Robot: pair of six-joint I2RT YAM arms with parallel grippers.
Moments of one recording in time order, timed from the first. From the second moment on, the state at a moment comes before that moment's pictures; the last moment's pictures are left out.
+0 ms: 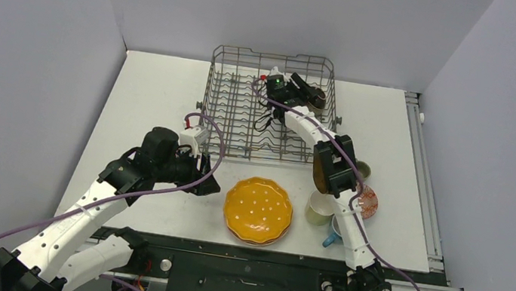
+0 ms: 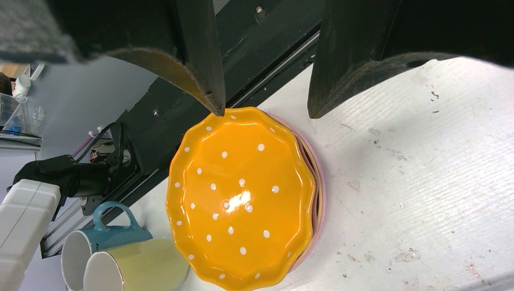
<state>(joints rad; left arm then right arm) -0.49 0.87 0.78 -0.62 0.40 -0.41 0.52 2.60 2.22 -0.27 0.92 -0.67</state>
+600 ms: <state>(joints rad) -0.48 0.87 0.78 -0.62 0.40 -0.41 0.53 2.60 2.18 -0.19 0.95 -0.68</state>
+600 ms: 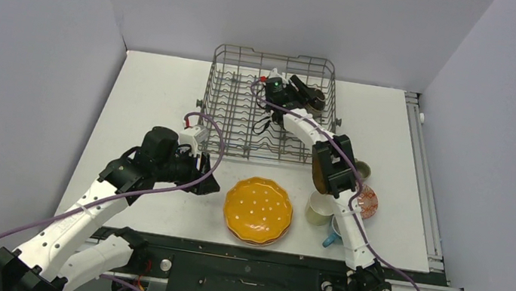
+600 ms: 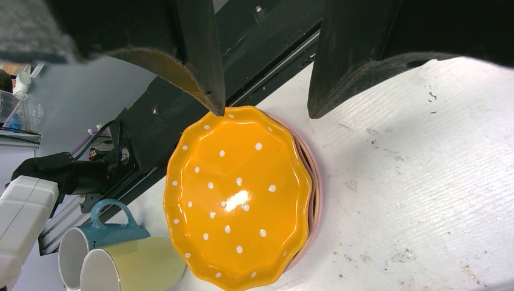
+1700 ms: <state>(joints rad) -0.48 0.87 0.78 -0.62 0.40 -0.41 0.55 2.52 2.07 -0.28 0.89 -0.55</state>
